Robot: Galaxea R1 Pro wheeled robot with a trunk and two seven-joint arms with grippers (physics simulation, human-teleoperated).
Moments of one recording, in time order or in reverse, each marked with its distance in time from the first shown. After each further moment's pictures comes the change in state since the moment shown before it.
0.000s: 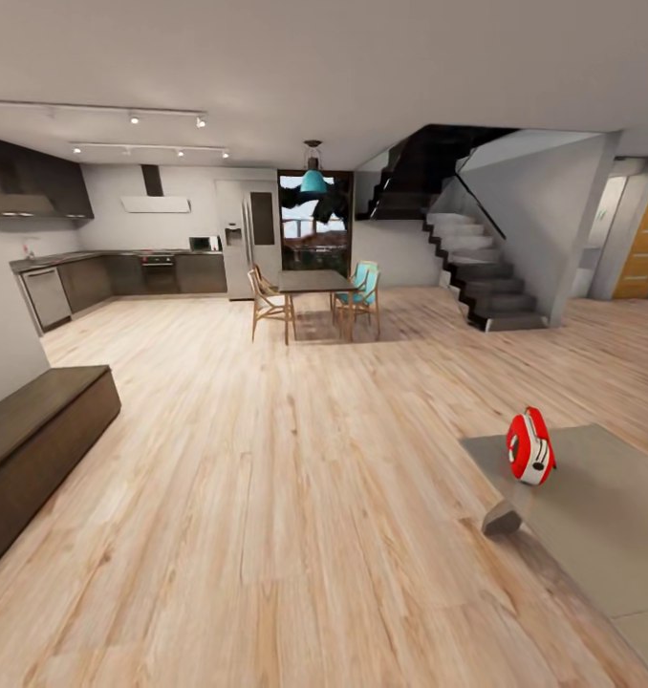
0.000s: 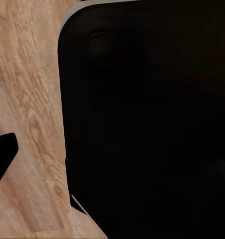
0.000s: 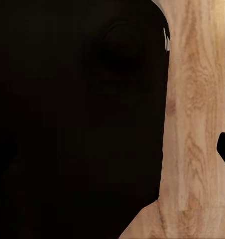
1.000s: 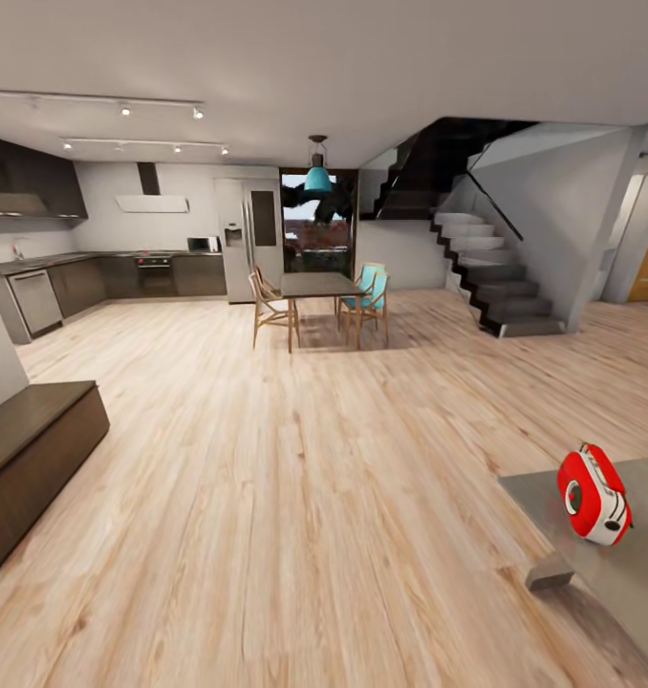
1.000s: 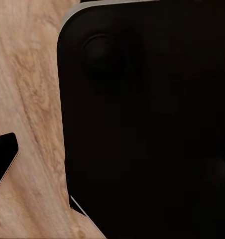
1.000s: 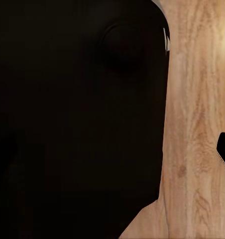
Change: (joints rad) left arm 0.000 -0.001 0.001 0.000 -0.001 -0.004 0.000; right arm 0.000 0.000 0.000 0.000 0.000 0.000 0.000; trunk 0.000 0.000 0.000
